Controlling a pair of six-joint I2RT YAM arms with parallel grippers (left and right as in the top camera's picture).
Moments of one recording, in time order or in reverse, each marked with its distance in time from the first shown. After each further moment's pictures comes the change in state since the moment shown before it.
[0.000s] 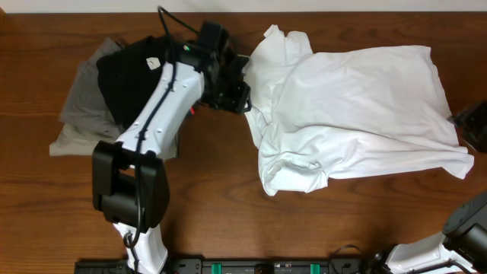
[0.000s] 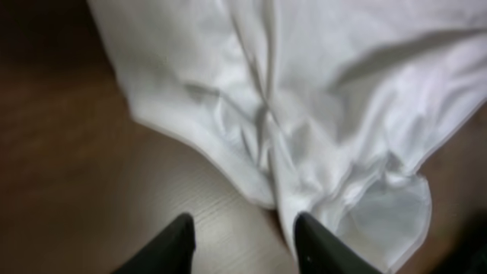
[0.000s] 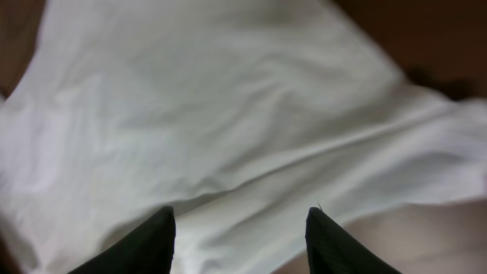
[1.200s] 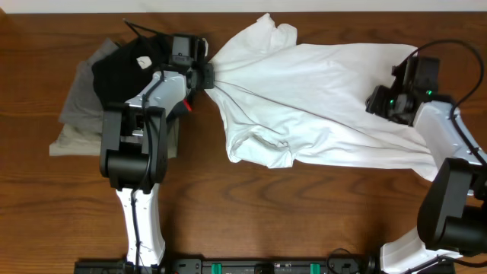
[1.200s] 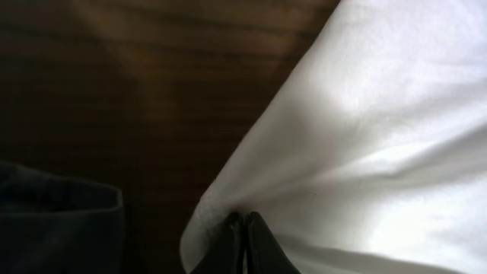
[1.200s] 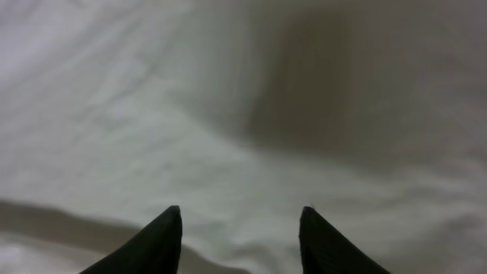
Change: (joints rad) left arm 0.196 0.277 -0.097 0.675 -0.315 -0.151; right arm 0.511 0.000 -0.309 0.513 0.201 0.055
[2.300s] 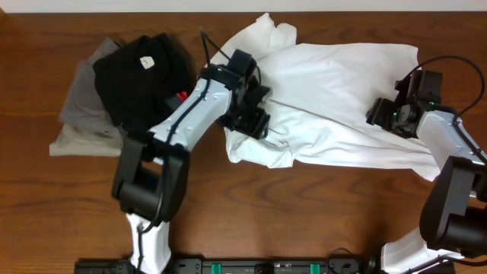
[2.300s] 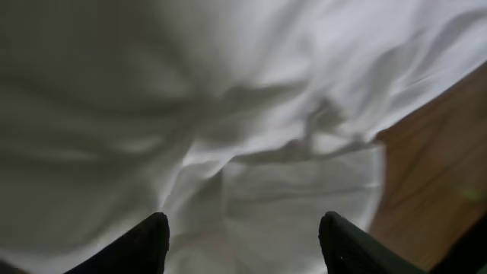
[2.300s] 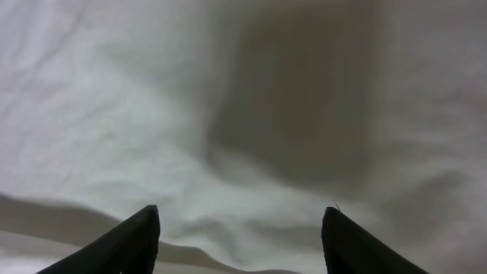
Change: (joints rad) left arm -0.311 -0.186 0.012 -0.706 0.281 0.185; right arm -0.054 0.000 -0.069 -0.002 -0.007 -0.034
